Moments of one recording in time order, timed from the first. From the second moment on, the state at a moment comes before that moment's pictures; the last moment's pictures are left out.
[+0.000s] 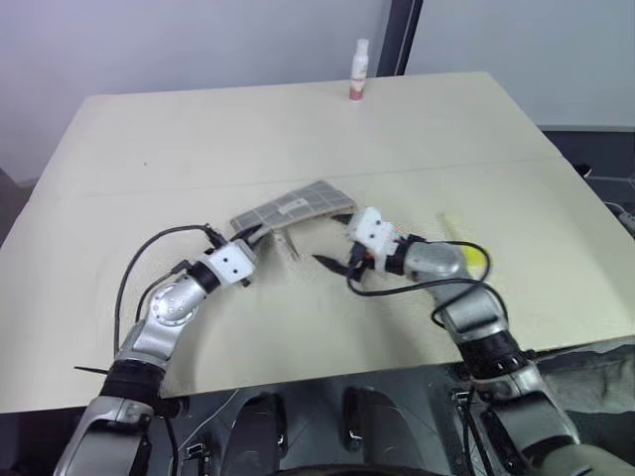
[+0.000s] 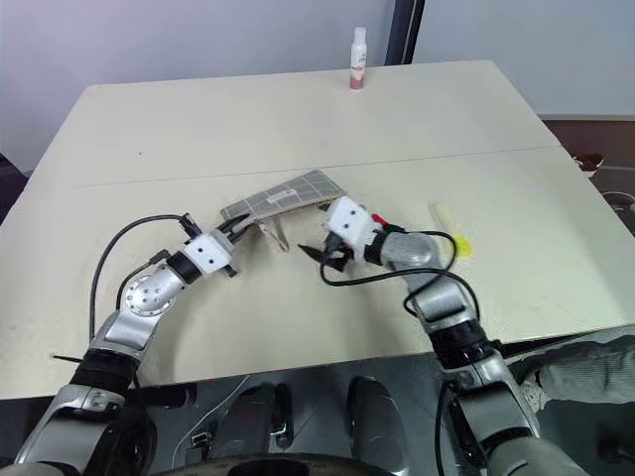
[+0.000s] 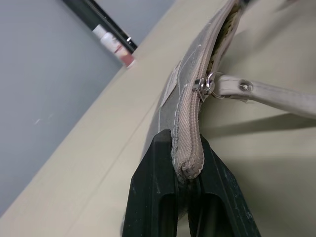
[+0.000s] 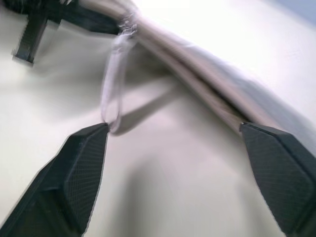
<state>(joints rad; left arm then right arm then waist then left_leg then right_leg) -0.31 0.49 -0.08 0.31 0.20 -0.51 -0.37 -0.46 -0.36 0.16 -0.03 0.07 0.26 0.77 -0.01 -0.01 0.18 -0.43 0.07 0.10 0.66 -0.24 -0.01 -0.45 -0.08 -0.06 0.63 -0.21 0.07</state>
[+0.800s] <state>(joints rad) -0.34 0.50 -0.05 0.32 0.14 -0.49 -0.40 -0.28 -0.50 -0.21 0.01 0.27 0.13 0.67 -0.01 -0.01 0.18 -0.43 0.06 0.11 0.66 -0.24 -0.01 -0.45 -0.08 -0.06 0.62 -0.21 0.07</state>
